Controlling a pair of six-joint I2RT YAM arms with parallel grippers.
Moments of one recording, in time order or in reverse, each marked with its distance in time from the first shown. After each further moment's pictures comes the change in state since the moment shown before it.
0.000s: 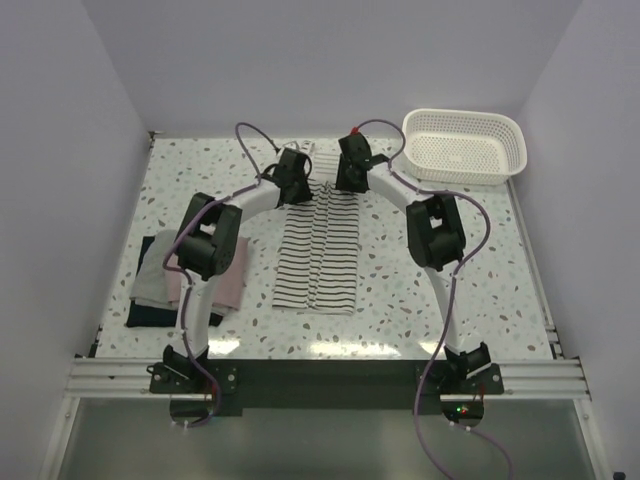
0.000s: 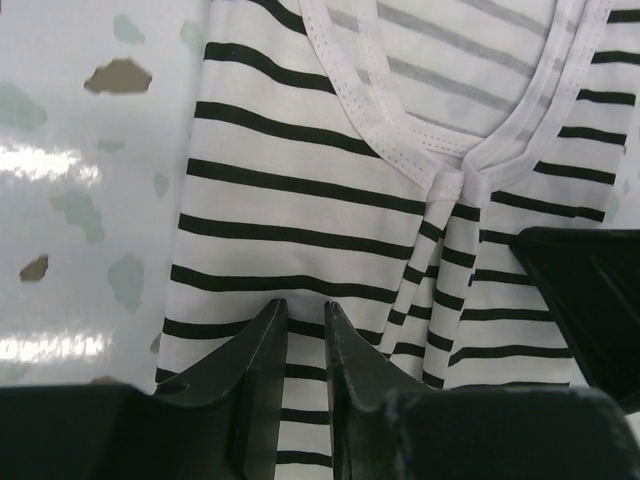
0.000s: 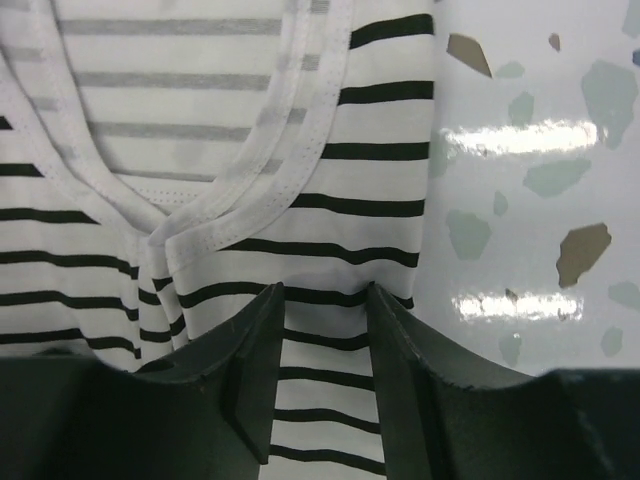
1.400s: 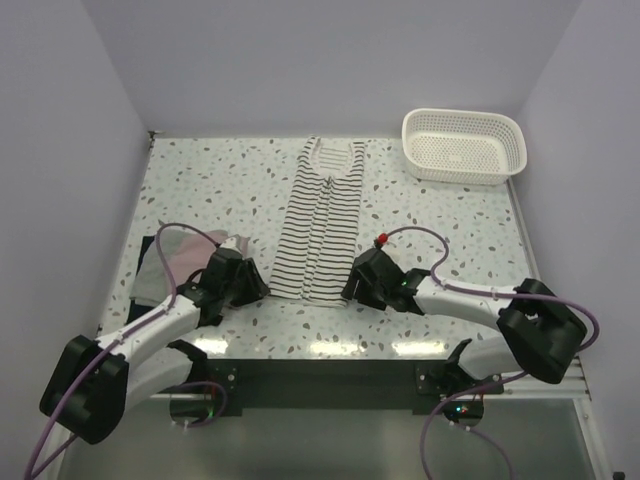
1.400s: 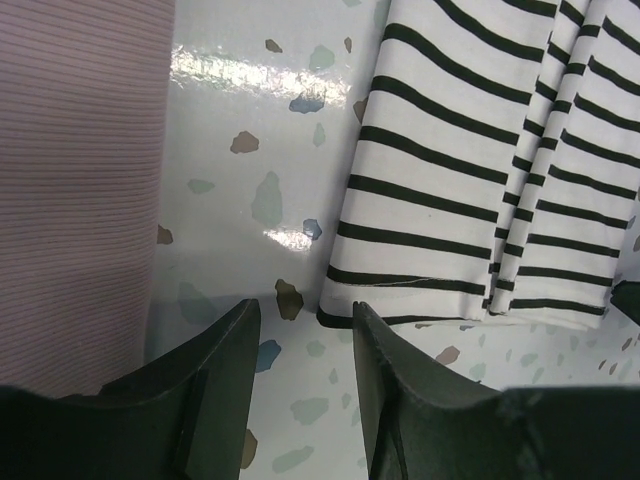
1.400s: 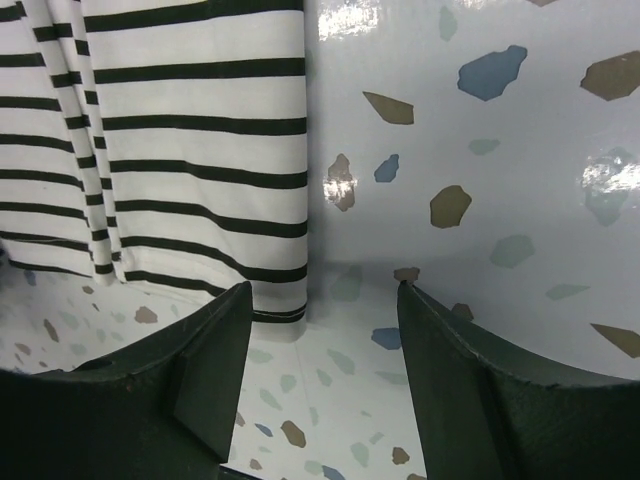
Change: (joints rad) left arm -0.010 -1.191 -1.226 -0.003 0.152 -0.108; right arm 0.404 -1.027 -1.373 0.262 -0.024 0.555
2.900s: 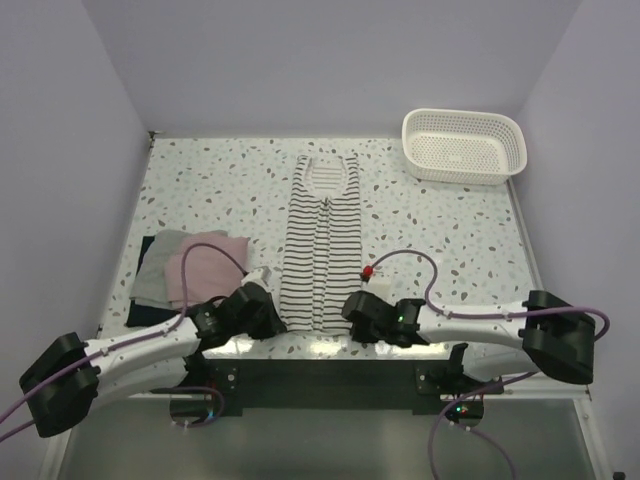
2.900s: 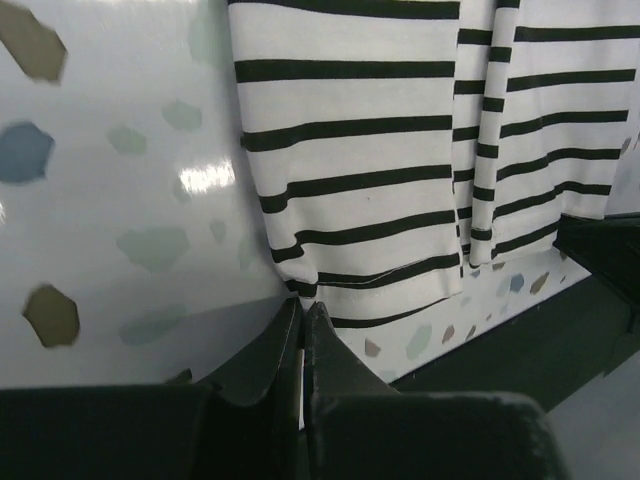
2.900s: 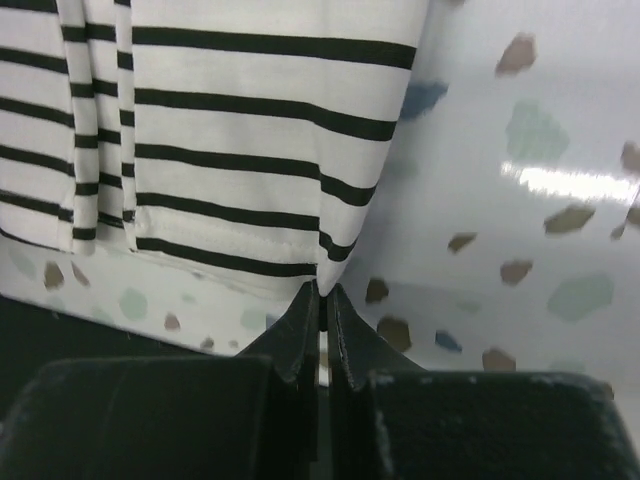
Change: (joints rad) left arm -0.410 -0.085 -0.094 -0.003 -0.048 -0.222; right arm 0.315 -0.094 -0.069 -0.119 0.127 0.104
